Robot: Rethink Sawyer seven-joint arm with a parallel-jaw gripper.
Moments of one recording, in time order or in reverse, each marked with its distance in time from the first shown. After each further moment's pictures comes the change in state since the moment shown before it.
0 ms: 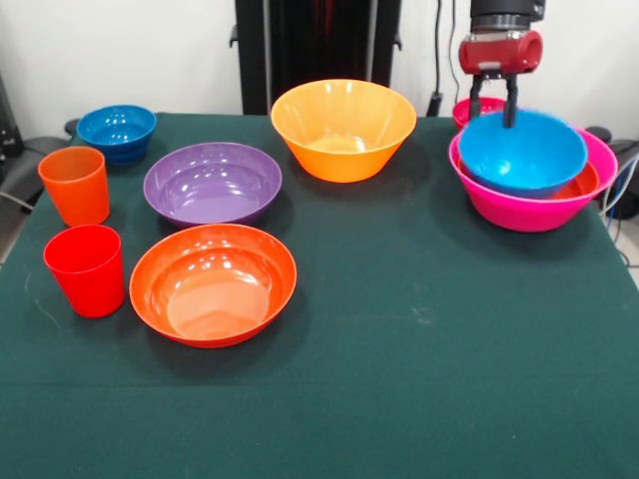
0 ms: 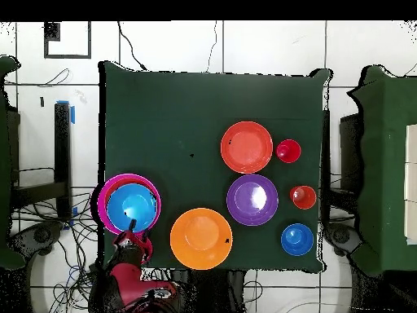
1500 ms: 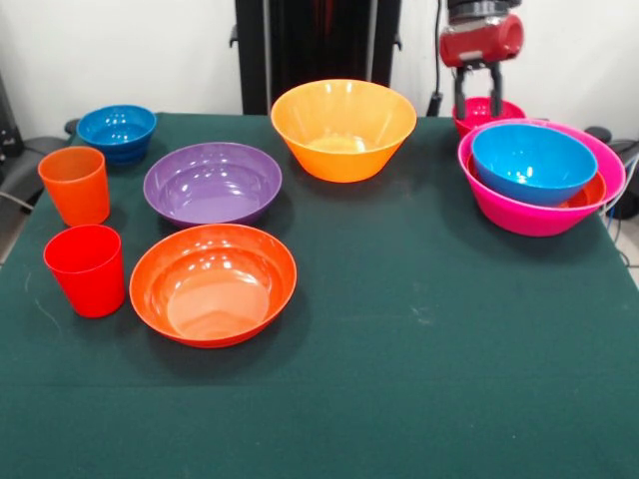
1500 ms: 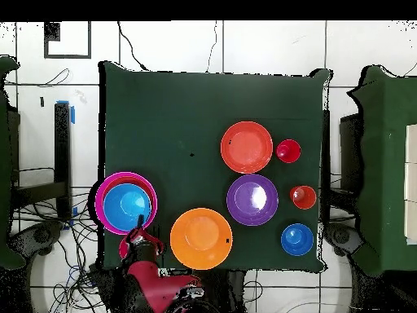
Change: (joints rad) arm -0.192 -0.064 -0.014 -0.004 -0.277 0.046 0.004
